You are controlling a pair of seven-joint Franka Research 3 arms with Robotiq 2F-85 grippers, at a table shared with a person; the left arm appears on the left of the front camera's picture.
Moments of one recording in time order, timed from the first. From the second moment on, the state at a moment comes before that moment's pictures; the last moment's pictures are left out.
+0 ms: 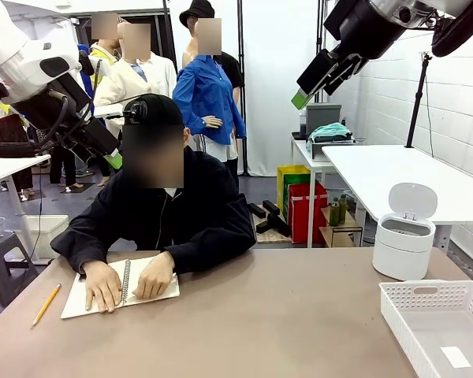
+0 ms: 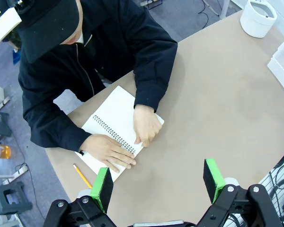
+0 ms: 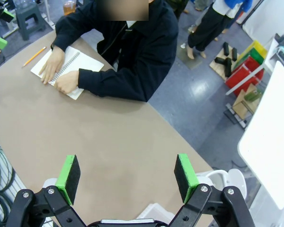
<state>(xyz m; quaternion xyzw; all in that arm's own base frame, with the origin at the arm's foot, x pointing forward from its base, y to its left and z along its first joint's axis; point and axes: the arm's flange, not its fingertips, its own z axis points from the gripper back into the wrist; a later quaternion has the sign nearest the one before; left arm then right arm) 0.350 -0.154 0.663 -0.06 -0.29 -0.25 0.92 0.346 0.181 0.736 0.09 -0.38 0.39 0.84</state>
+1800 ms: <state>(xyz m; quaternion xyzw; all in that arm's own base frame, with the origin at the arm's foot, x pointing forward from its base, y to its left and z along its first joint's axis) 0.350 -0.154 0.663 -0.06 -0.29 -0.25 0.92 0.346 0.181 0.736 0.09 -0.38 0.39 0.84</state>
